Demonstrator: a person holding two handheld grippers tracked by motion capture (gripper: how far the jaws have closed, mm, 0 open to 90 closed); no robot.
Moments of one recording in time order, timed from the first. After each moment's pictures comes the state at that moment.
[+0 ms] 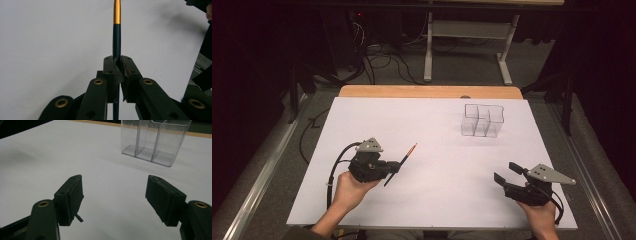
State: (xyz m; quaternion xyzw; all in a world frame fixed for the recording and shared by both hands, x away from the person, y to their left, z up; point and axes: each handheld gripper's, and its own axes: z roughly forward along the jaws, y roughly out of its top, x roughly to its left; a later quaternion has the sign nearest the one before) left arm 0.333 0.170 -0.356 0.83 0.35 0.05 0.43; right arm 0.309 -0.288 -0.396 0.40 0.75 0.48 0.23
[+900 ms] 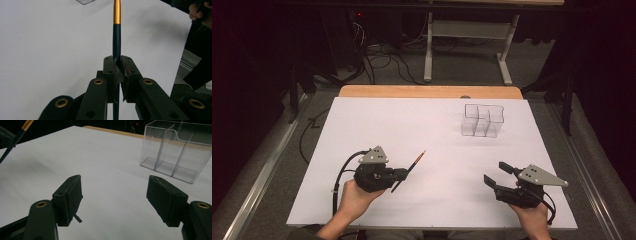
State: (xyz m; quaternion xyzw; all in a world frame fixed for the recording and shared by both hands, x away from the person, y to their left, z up) left arm 0.315 0.154 -0.361 0.83 0.31 0.06 0.46; right arm 0.299 -0.259 -0.383 0.36 0.75 0.50 0.22
